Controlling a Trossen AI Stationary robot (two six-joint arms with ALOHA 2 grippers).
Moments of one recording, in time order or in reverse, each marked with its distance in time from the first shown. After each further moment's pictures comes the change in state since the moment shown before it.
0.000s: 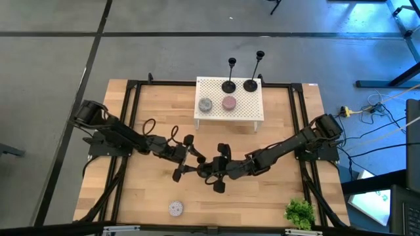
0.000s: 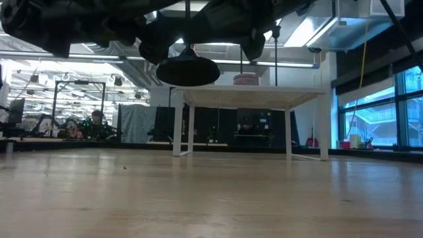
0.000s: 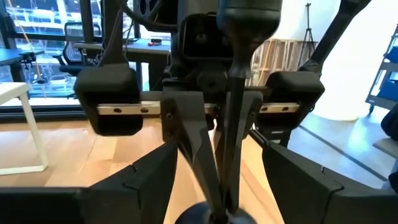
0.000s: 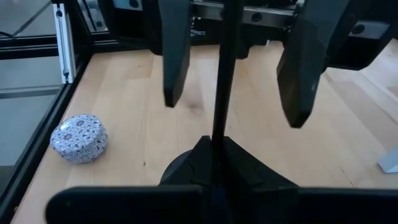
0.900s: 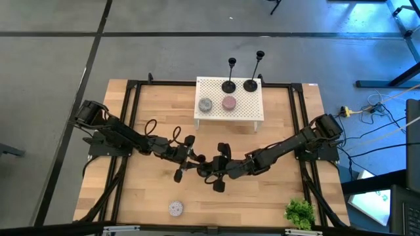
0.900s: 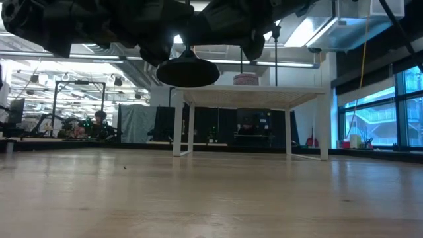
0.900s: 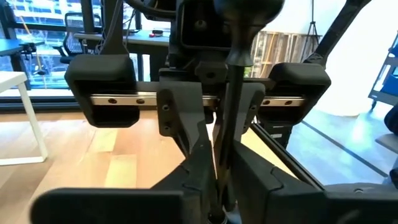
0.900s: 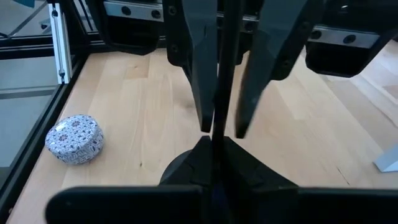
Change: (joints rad) left arm 0.000 0.008 0.018 -0.044 -0.011 -0.011; right arm -0.001 0.000 0.000 -0.001 0.003 0.000
